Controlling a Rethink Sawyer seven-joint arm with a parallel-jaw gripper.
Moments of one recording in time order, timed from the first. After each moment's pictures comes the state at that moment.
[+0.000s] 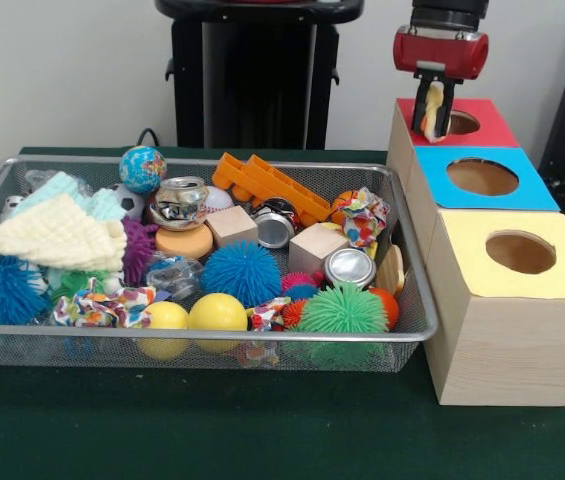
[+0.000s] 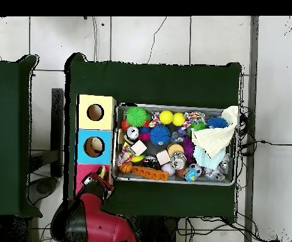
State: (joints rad) arm 0.20 -0.80 -0.08 2.32 0.40 -0.30 2.14
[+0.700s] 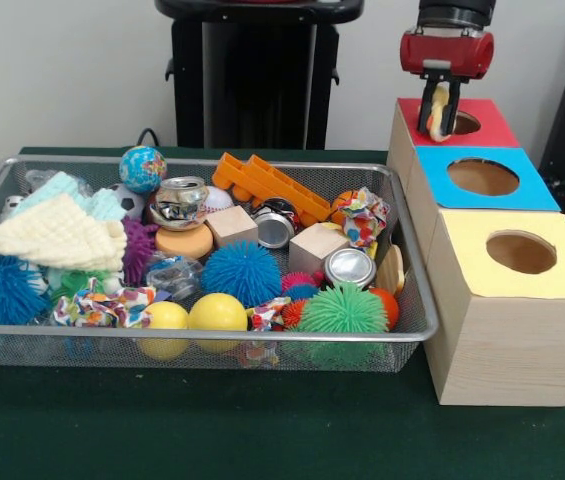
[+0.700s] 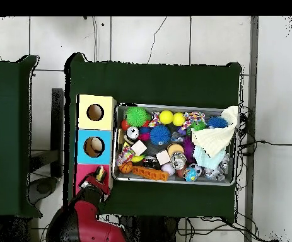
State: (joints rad) arm 0.26 -0.77 -0.09 2.36 0.43 -0.49 2.24
